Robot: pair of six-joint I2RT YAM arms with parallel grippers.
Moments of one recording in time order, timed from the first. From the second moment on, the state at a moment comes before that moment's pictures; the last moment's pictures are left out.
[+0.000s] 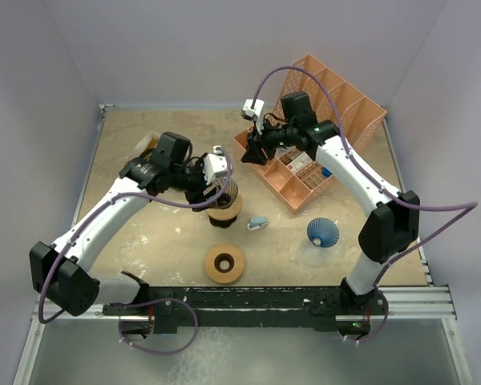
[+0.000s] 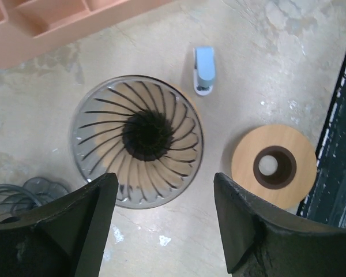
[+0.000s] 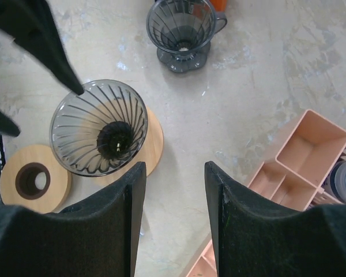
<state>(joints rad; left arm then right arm) -0.50 1.32 1.23 -0.80 0.54 0.60 0.48 1.74 1.66 -0.61 -0.69 -0.43</state>
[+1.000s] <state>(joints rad) -0.31 1.49 1.15 -0.53 0.53 0.13 0.54 1.74 1.46 -0.48 -0.75 -0.42</state>
